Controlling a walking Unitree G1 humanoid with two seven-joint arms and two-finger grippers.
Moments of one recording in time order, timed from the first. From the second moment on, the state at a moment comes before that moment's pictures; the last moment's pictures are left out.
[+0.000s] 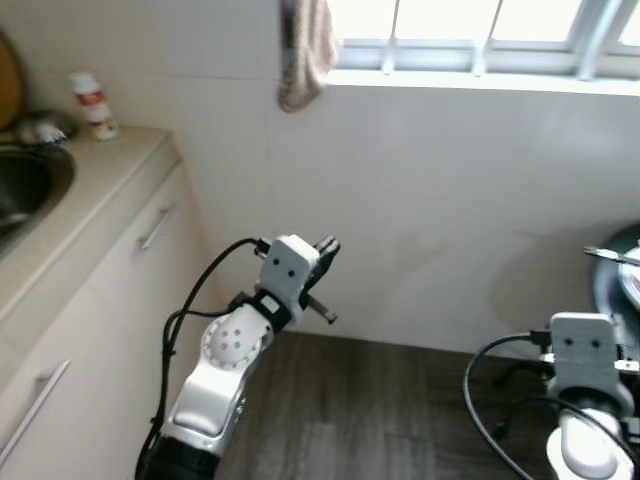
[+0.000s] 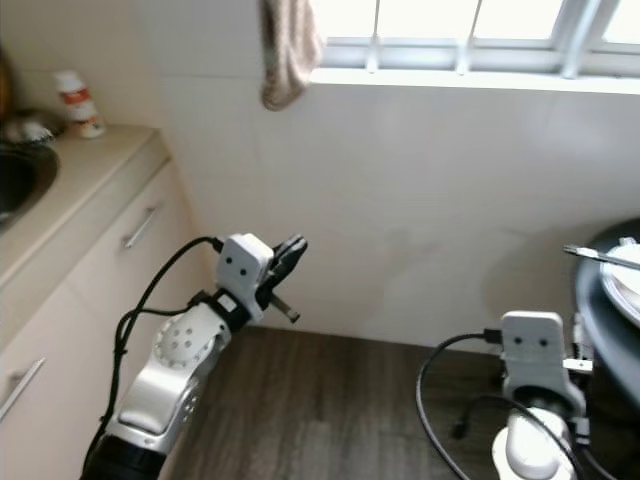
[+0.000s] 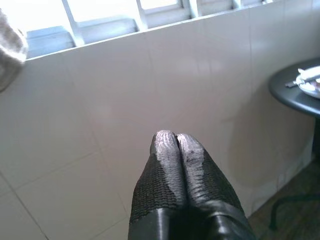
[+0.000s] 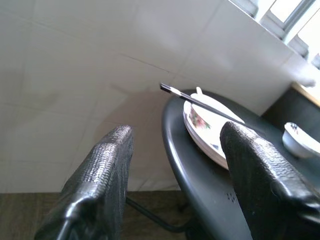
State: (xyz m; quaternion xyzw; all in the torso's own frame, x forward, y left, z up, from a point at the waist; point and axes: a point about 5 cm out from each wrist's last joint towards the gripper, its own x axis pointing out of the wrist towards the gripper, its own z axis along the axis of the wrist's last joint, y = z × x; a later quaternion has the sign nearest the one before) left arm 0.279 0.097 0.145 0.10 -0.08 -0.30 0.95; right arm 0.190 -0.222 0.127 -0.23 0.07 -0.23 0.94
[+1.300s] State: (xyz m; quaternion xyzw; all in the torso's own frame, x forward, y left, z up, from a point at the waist) left arm 0.279 0.094 0.143 0.09 -0.07 -0.30 0.95; right arm 0.195 -0.209 0.123 -0.14 0.06 -0.19 0.97
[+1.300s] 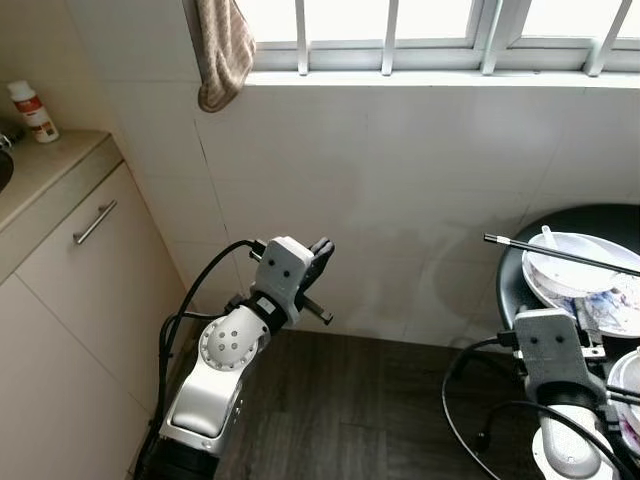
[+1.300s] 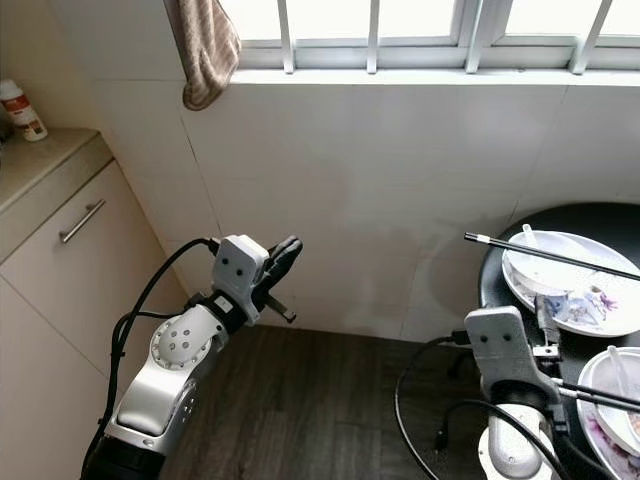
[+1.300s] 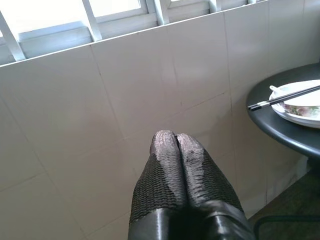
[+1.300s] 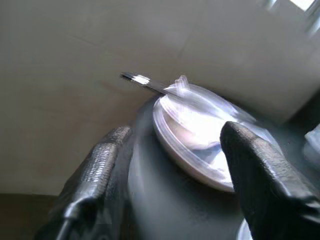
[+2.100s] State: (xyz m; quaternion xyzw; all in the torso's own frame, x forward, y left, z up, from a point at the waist) left arm 0.280 0.095 0.143 0.08 -0.07 -0.29 0.95; right arm 0.191 -0.219 0.111 -0.53 0.10 -0.05 0.84
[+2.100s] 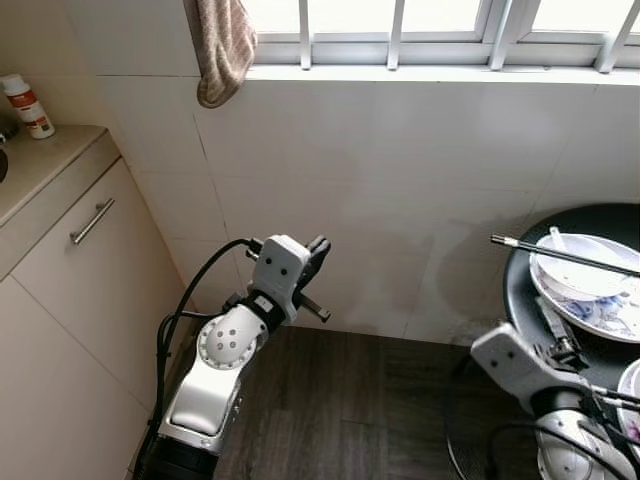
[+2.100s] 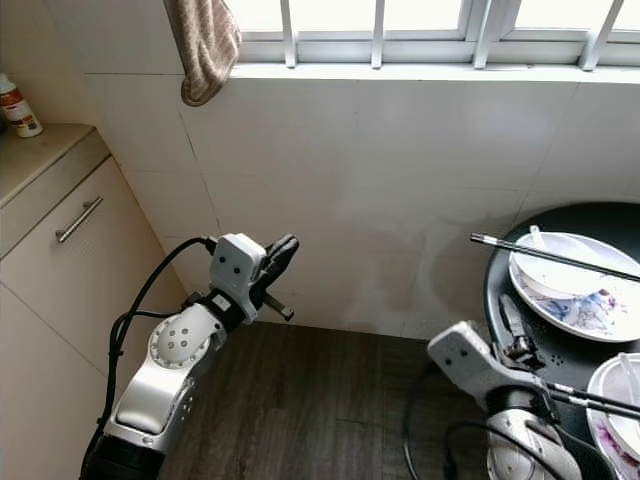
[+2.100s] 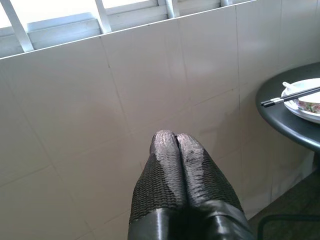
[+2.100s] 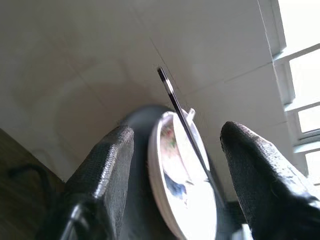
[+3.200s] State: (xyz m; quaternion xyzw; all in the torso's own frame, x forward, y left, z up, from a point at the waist) left arm 0.281 0.096 0.139 0.08 -0.06 -0.29 0.95; right arm 0.159 -0.255 0.087 -0.56 0.24 -0.07 0.79
